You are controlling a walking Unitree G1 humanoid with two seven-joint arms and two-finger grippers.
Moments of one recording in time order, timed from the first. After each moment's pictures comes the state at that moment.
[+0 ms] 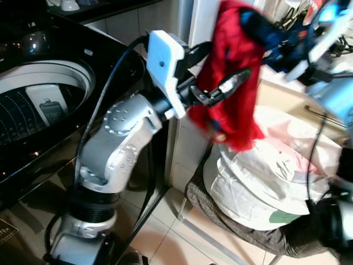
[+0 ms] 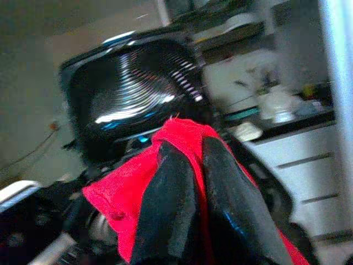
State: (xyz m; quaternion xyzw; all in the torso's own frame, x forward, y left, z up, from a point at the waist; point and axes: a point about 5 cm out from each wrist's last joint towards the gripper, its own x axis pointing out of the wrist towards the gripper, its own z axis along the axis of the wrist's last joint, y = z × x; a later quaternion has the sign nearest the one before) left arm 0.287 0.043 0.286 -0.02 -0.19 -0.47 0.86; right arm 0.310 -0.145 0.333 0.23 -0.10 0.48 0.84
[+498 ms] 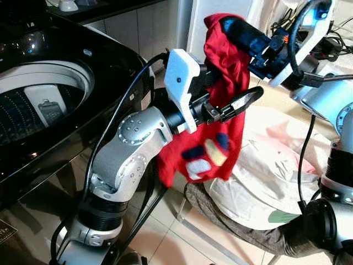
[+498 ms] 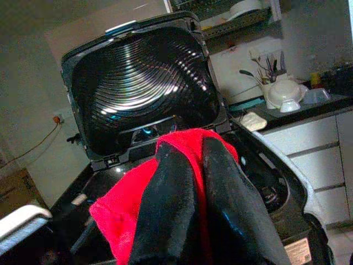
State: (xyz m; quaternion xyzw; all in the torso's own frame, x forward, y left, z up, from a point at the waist) left arm 0.281 0.034 0.271 -0.04 -0.16 -0.51 0.85; right arm 0.308 -0.137 0.332 0.23 -0.08 0.48 0.84
